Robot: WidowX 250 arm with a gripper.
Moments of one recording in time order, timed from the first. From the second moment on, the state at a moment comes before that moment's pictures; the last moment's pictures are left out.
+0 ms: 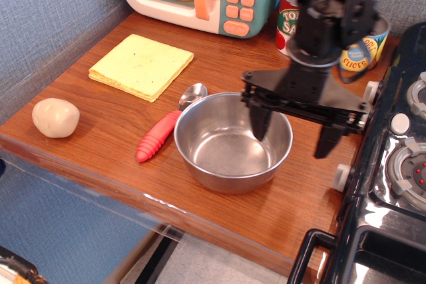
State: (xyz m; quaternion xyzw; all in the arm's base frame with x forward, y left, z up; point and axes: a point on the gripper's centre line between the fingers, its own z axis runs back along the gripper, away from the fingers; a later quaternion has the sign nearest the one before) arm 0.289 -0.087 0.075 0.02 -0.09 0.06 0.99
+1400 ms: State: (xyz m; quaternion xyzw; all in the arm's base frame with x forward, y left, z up) arm 0.290 -0.088 0.038 -0.01 -0.06 0.07 1.00
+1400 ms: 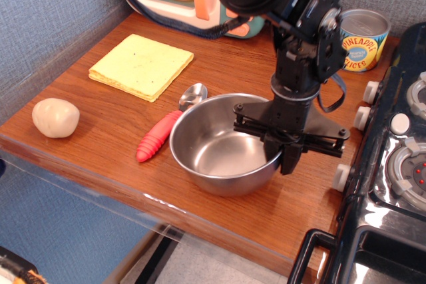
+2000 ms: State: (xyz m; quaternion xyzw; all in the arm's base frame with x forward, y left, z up) arm 0.306 -0.075 0.139 -0.06 -0.12 0.08 0.99
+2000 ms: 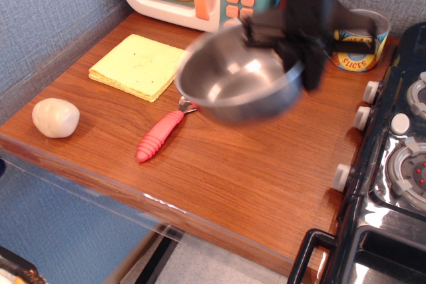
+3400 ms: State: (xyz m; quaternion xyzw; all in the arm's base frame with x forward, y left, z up) arm 0.404 0.131 0.068 -0.04 -0.12 0.31 0.94
